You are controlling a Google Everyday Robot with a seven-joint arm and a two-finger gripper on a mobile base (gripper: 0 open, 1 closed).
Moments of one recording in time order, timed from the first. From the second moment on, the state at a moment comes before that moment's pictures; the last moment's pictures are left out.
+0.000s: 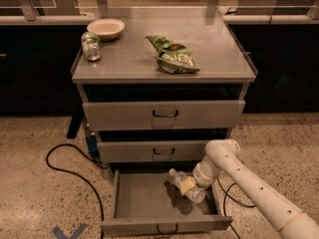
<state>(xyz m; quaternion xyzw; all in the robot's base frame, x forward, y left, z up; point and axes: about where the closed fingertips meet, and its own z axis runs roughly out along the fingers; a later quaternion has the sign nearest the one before) 0.540 -0.159 0.346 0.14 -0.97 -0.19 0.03</state>
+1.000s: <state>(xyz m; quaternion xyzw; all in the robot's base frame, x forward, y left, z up) 0.540 -0.156 0.309 0.07 -0.99 -0.15 0.01</state>
